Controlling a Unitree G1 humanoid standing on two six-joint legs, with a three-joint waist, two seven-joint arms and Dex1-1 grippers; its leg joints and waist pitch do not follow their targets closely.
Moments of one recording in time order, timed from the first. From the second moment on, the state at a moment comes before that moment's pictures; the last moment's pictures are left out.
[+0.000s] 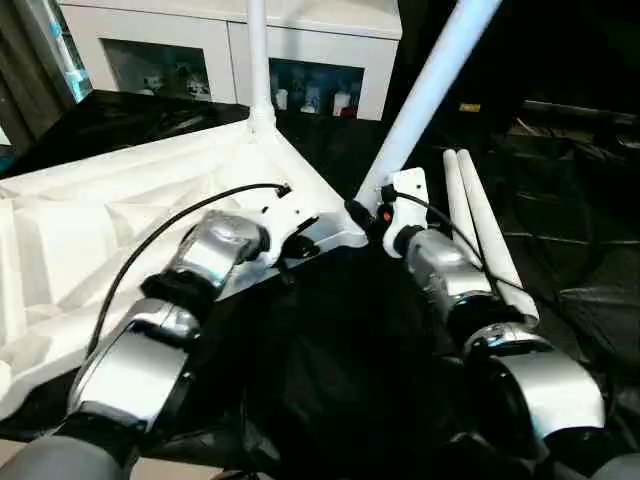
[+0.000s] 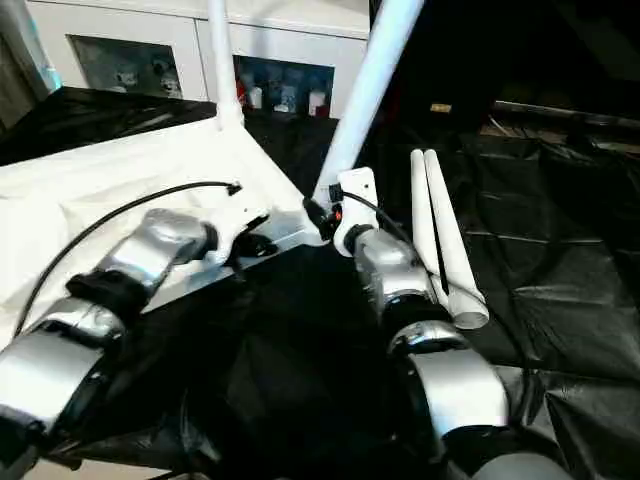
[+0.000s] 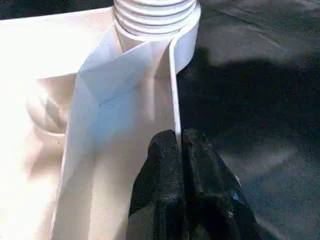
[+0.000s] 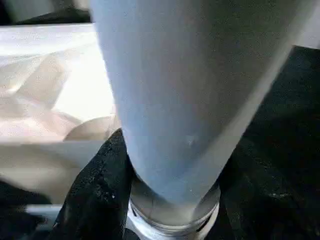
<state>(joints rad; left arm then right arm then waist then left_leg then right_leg) -0.89 0.26 -0.26 0.95 0.14 0.15 -0.92 -0.91 -0.08 -0.08 1.18 0.06 -0.09 0.54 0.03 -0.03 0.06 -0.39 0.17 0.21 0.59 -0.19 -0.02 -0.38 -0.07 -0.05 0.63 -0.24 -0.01</state>
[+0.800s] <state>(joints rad) -0.69 0.39 -0.31 0.65 0.11 0.04 -1.21 -0.81 -0.29 0.05 1.01 0.04 -0.01 1.25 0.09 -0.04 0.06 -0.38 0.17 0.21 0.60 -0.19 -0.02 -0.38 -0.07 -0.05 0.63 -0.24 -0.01</state>
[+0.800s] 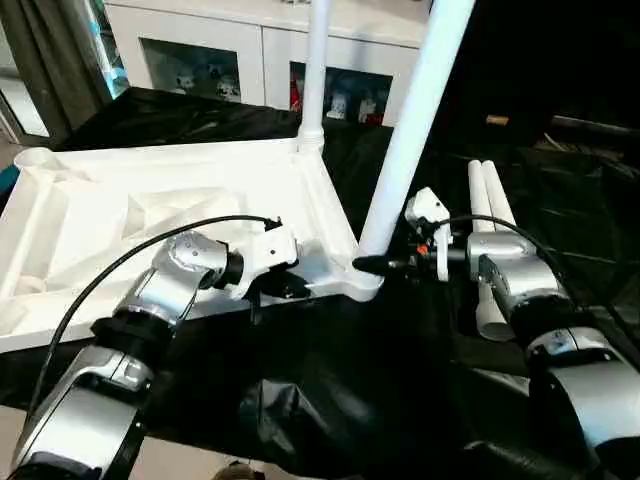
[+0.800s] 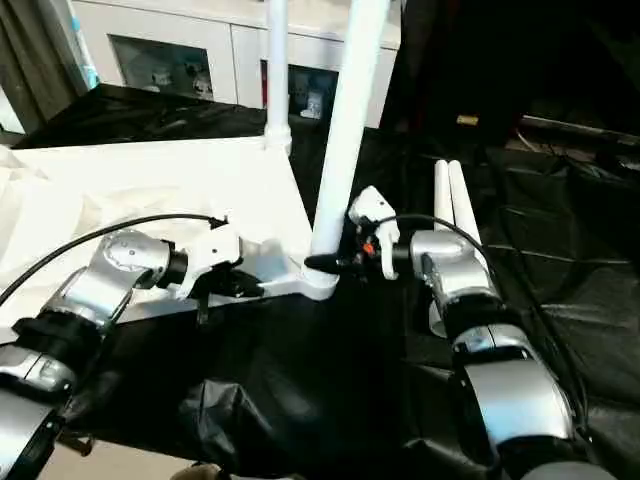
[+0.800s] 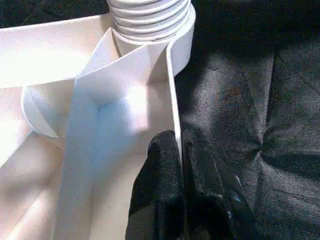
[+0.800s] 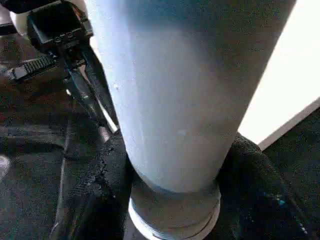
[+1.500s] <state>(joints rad) -0.93 0.13 -0.27 1.00 0.16 0.27 -0.77 -0.89 -0.04 -0.09 1.14 0.06 0.02 0.26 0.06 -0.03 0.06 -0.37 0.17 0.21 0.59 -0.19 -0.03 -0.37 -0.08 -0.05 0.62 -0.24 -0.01</state>
